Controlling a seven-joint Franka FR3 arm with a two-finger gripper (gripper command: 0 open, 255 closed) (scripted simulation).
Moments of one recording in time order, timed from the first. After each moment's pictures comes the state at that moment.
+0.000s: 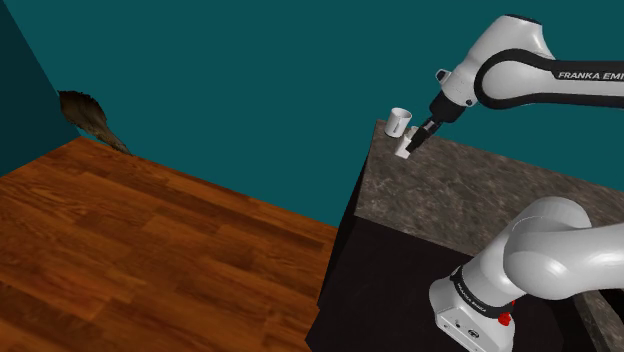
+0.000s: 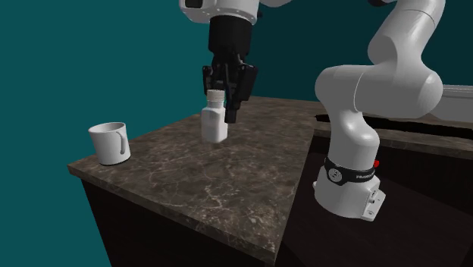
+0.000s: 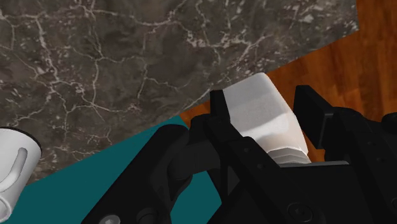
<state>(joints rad) 0.05 -0.79 -0.33 -2.71 -0.15 2.10 -0.27</state>
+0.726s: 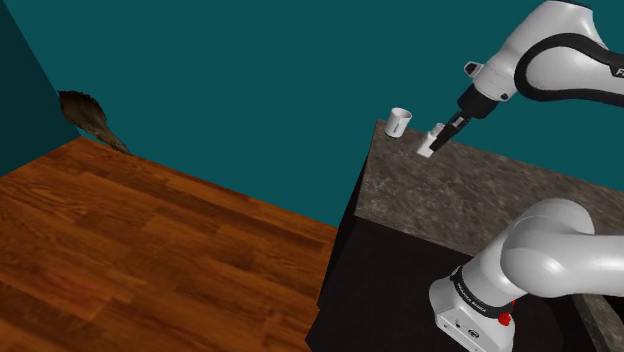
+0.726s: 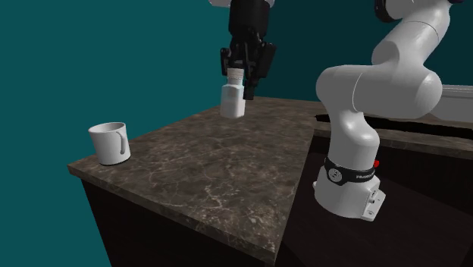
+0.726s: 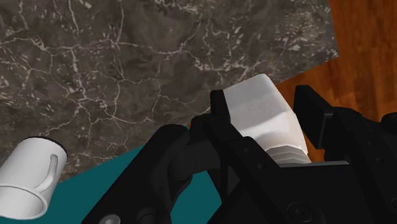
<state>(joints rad) -0.02 -0.98 -0.33 -2.71 -0.18 1.91 -0.30</state>
